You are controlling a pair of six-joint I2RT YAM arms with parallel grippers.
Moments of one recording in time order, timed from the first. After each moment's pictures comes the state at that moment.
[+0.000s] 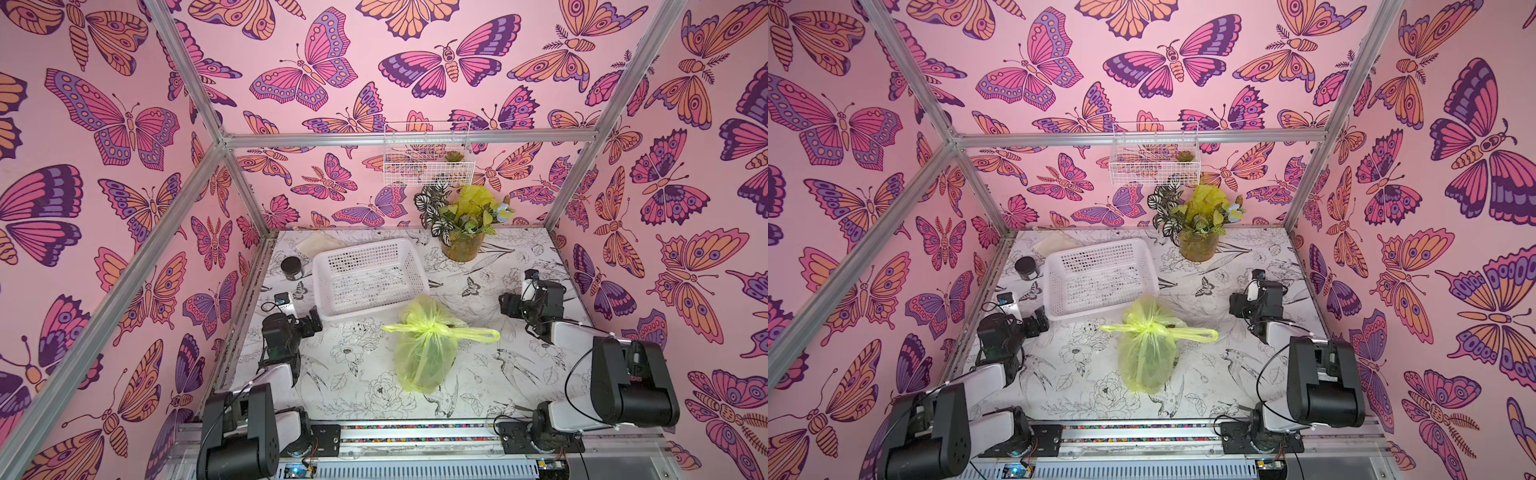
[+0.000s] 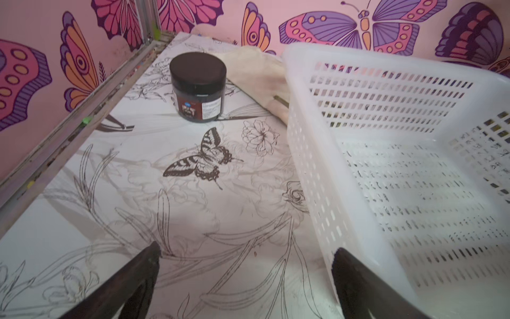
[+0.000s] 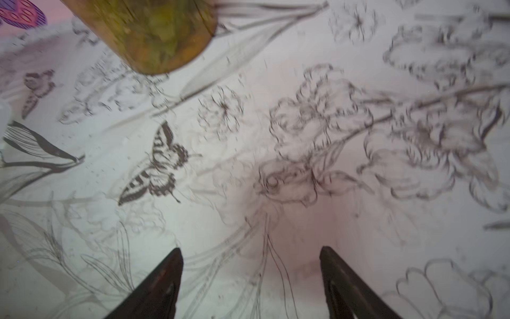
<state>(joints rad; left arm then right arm) 0.20 1.24 0.23 0.61 0.17 -0.11 -0.09 1.47 0.56 0.26 -0.17 0.09</state>
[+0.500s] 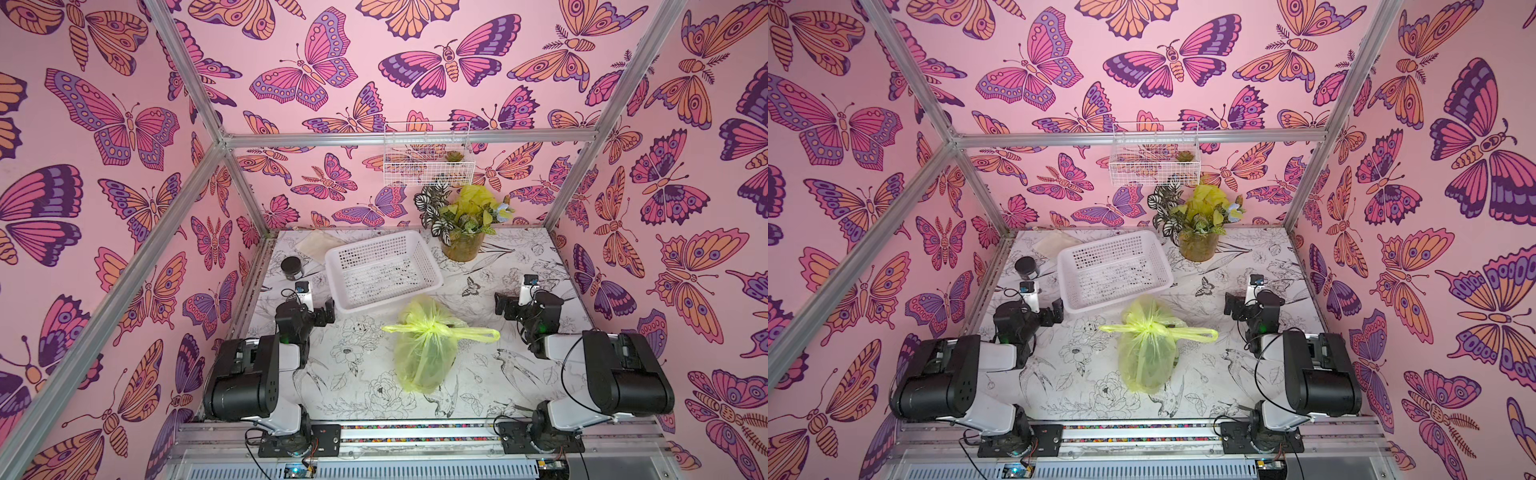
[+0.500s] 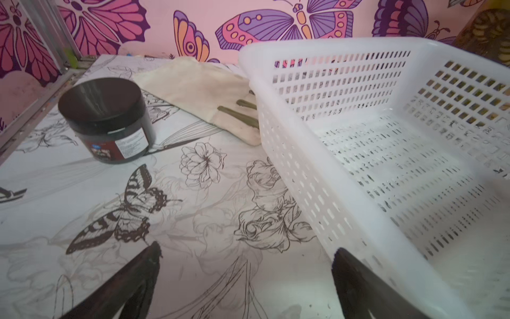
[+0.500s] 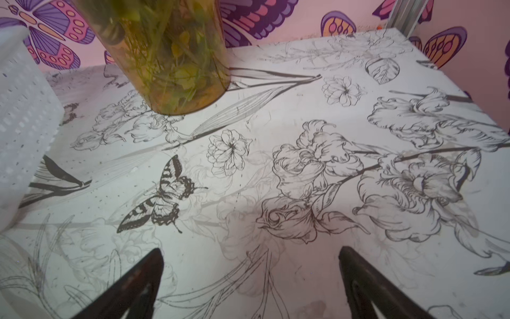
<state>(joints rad) 0.10 1.54 0.33 0.85 0.23 -0.02 -0.07 1.53 0.39 0.72 -0.13 0.06</state>
